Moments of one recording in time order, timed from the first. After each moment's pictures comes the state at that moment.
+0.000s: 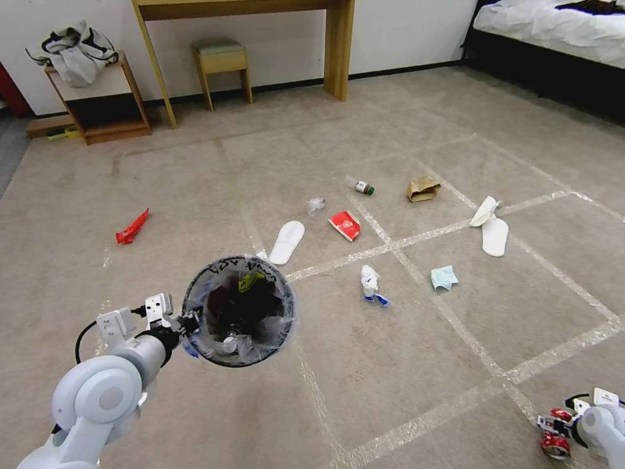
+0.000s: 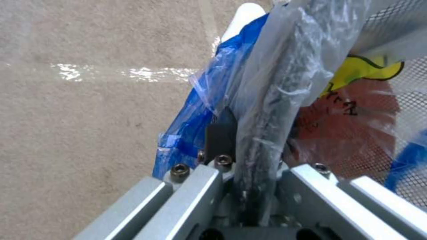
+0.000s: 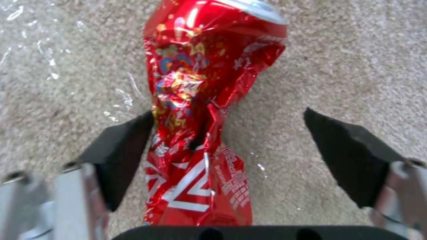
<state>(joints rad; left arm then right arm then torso) 1.37 -1.07 -0.62 -2.19 -1.17 0.69 -0.54 -1.18 0.80 0.47 0.98 1.03 -0.67 0.27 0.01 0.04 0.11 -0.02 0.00</state>
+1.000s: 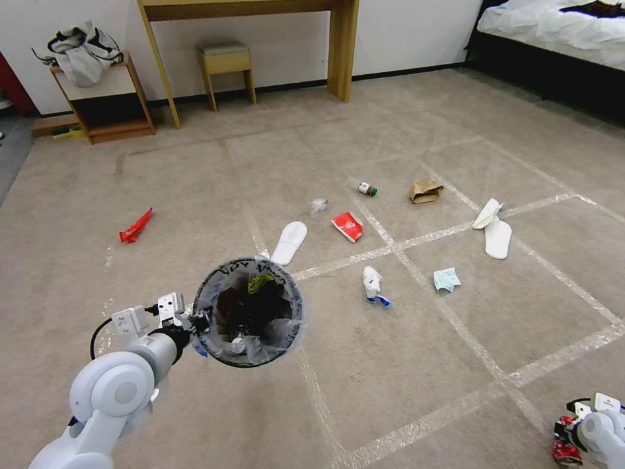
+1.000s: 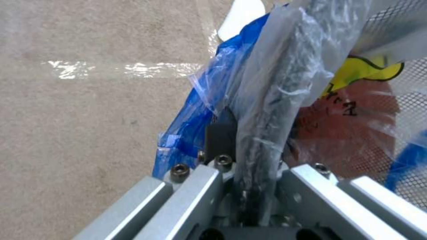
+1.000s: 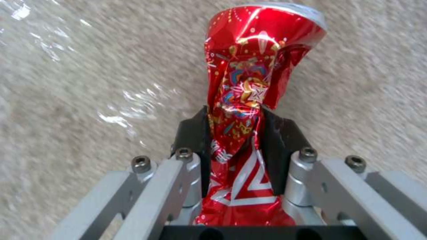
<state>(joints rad) 1.33 -1.06 -0.57 -2.16 -1.15 0.71 -0.53 -1.22 0.80 0.50 1.00 1.03 -0.65 0.26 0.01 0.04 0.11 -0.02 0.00</state>
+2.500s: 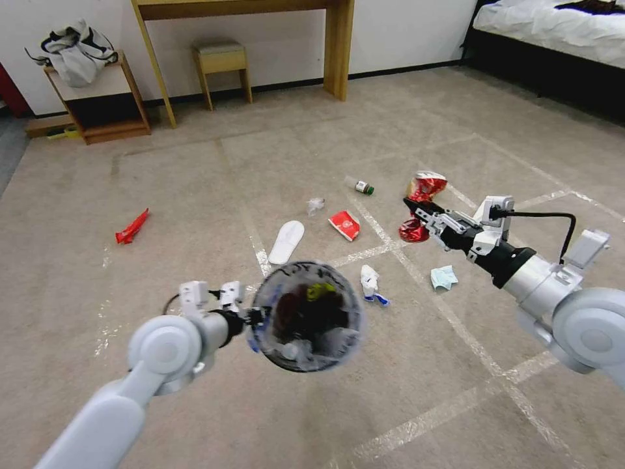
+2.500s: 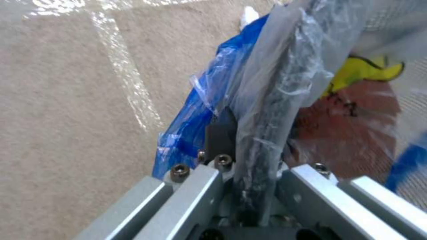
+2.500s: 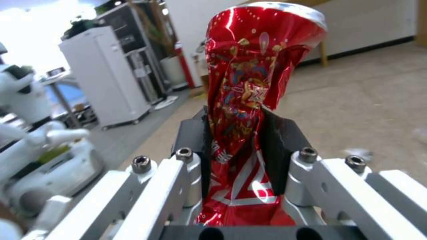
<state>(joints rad) 1.01 -0.96 -0.16 -2.08 -1.48 0.74 -0.68 -1.21 0.56 0.57 2.29 1.35 -0.22 -0.06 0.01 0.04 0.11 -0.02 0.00</state>
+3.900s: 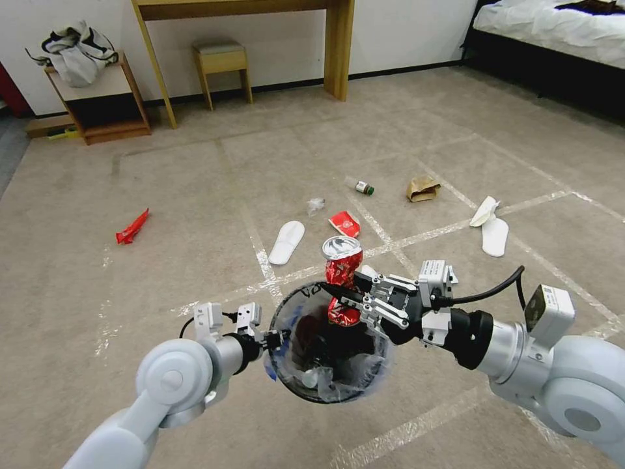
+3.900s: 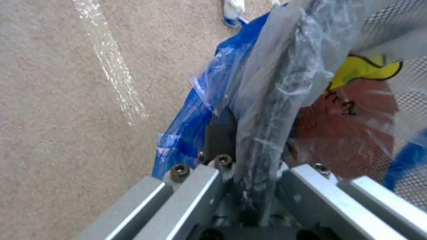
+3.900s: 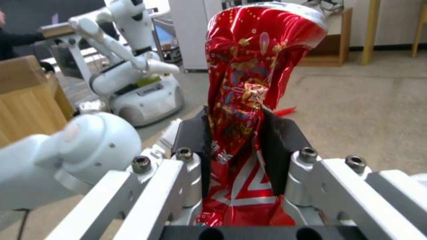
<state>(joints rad) 1.14 -0.99 -0.19 -2.20 -1.55 0.74 -0.75 -1.30 0.54 0.46 2.45 1.14 -0.23 -0.29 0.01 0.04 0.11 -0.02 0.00</state>
